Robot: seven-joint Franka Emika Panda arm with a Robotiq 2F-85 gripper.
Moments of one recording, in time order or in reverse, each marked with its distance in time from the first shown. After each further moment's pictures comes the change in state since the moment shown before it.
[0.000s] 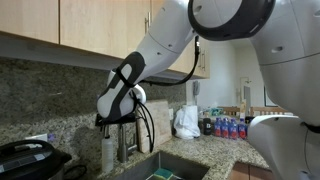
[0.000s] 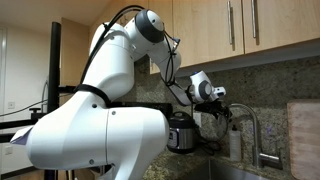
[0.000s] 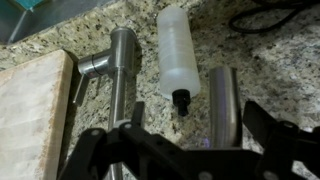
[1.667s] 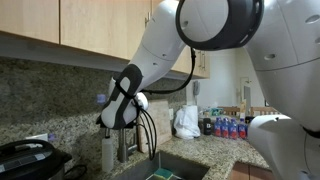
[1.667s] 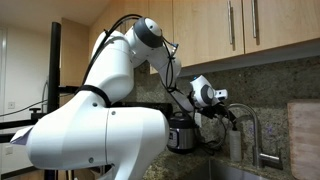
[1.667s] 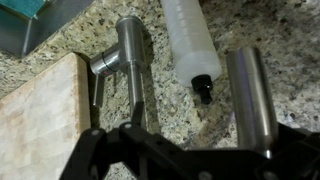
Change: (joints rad) arm -0.004 0.090 -0.035 -0.017 -0.025 0.114 0.263
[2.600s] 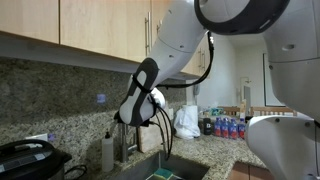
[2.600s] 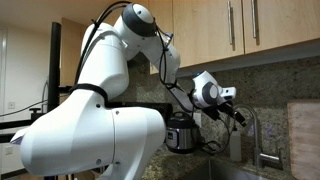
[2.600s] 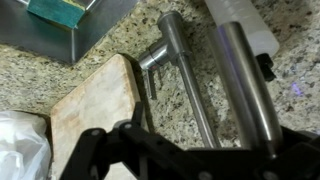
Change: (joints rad) arm 0.260 -0.069 -0.321 -0.214 0.056 0.070 0.010
